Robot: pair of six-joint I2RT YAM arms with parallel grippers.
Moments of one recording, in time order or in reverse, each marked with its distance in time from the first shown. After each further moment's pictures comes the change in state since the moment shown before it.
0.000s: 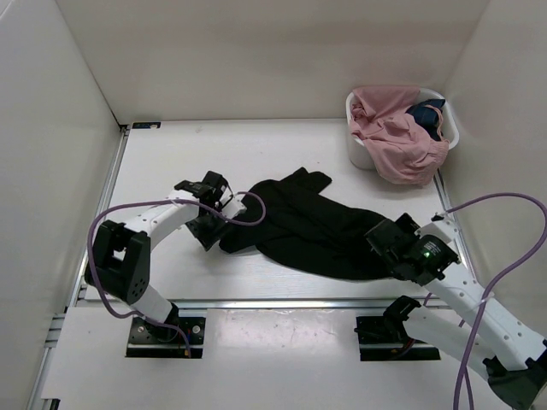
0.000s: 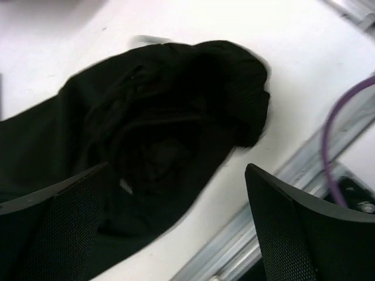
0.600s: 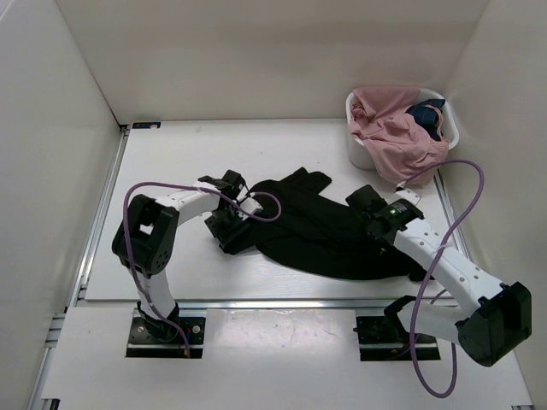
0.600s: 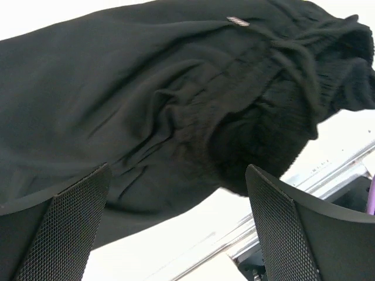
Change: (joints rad) left arm -0.061 0.251 0.121 0.084 0.105 -0.011; right arm -0.106 0.372 0.139 0.198 -0.241 -0.321
